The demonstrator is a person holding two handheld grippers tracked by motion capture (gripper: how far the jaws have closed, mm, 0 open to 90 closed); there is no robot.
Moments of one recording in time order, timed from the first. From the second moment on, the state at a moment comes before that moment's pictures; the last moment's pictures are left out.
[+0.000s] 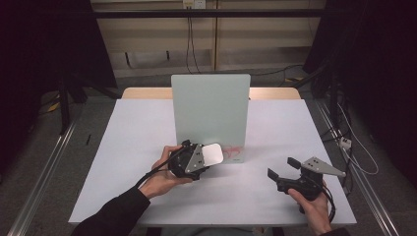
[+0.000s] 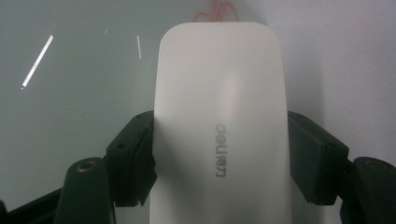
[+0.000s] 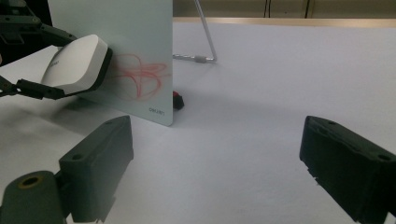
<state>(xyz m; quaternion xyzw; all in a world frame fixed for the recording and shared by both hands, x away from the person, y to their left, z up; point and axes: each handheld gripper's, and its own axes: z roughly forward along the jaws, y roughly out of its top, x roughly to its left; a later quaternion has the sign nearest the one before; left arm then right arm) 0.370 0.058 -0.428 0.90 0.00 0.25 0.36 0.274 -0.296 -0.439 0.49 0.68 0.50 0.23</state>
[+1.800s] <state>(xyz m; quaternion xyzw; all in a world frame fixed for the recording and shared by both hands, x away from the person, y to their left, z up) 0.373 0.037 -0.431 0.91 -0.02 0.21 0.35 0.273 -0.297 -0.439 0.49 0.68 0.50 0.23</state>
